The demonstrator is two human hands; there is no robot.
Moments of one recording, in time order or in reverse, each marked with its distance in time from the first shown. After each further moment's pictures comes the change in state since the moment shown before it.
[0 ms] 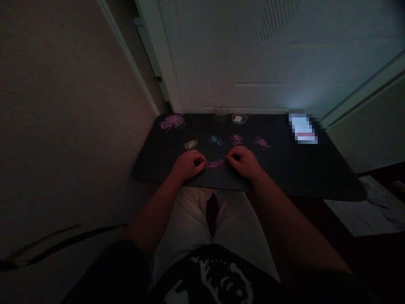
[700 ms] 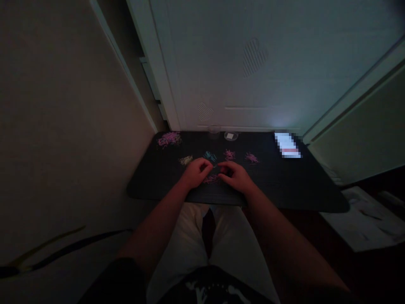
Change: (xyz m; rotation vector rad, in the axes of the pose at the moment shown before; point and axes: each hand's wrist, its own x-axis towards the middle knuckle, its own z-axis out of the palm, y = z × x) left_hand 0.035 0.023 0.012 -0.320 0.088 -0.006; right_hand -0.003 -0.003 0.002 0.204 -0.002 0.072
